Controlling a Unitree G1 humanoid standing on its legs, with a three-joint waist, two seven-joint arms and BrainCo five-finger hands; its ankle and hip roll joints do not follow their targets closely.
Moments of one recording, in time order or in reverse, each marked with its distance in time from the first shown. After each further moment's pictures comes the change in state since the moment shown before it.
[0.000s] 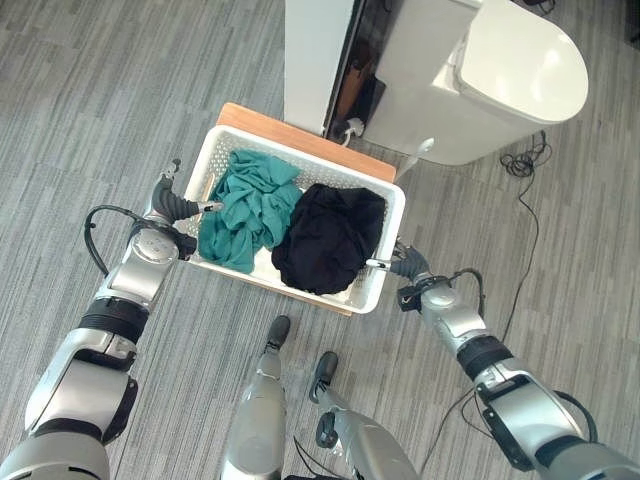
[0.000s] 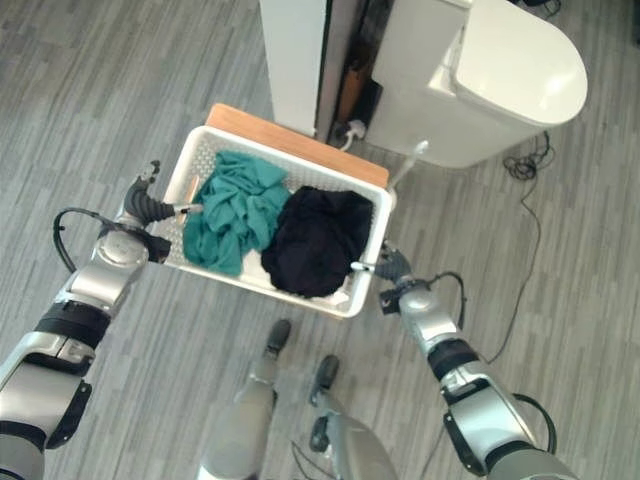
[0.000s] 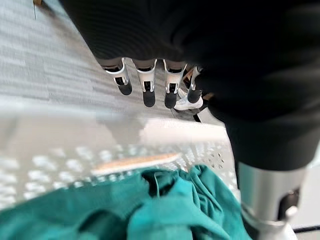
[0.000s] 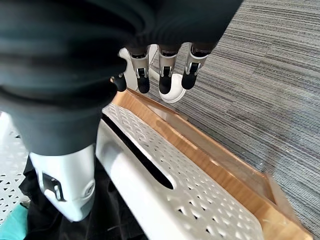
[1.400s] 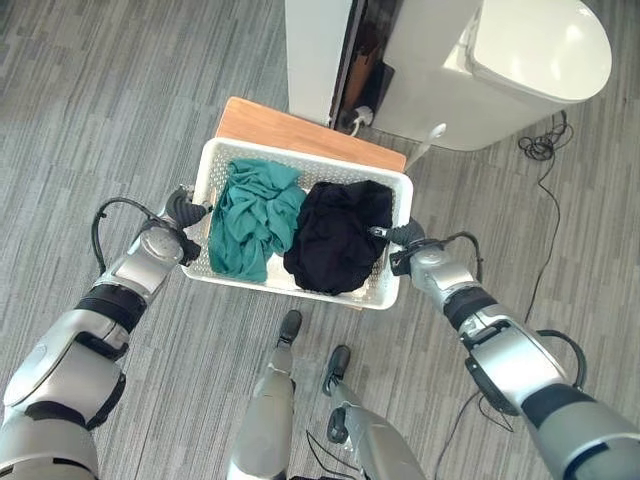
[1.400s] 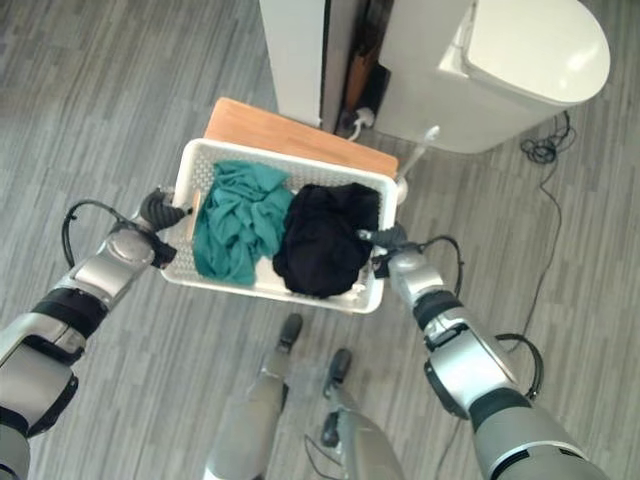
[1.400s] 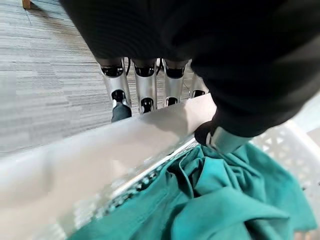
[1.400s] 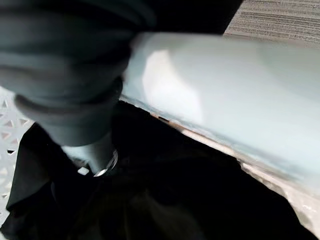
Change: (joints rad) left arm -0.099 0.083 -0.339 0.061 -0.094 0.065 -0.051; right arm -0.322 0.038 0.158 0.318 0.155 0.074 -0.105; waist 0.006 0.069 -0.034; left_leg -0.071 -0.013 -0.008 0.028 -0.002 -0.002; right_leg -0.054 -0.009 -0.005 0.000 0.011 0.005
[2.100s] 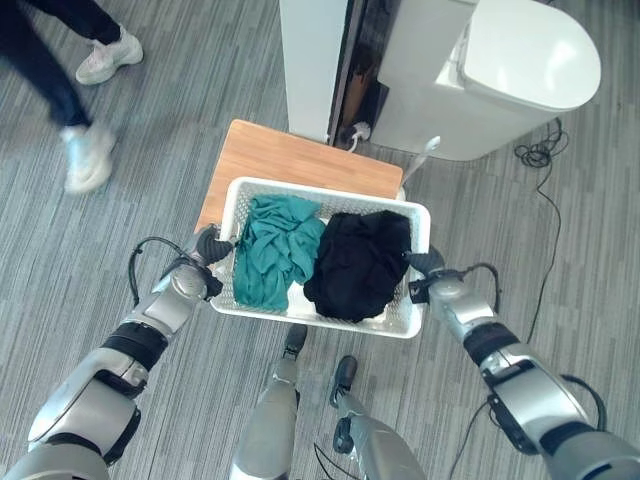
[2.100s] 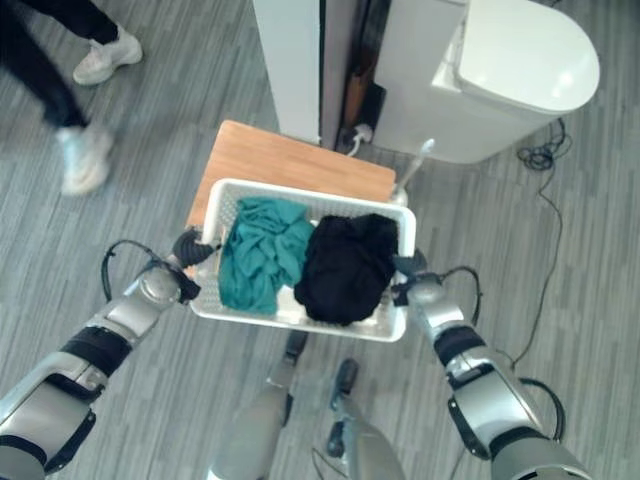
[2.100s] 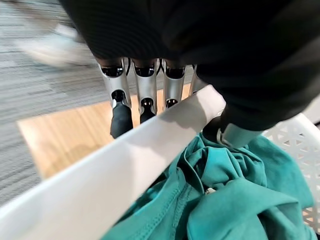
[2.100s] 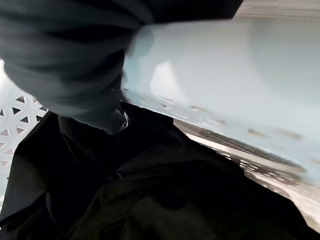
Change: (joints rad) left arm 0.208 -0.121 0.114 -0.139 0.195 0.013 -0.011; right arm 0.302 -0.088 -0.154 -0.262 -0.113 0.040 -0.022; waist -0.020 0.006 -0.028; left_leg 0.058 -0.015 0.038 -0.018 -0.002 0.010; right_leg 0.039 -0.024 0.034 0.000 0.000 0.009
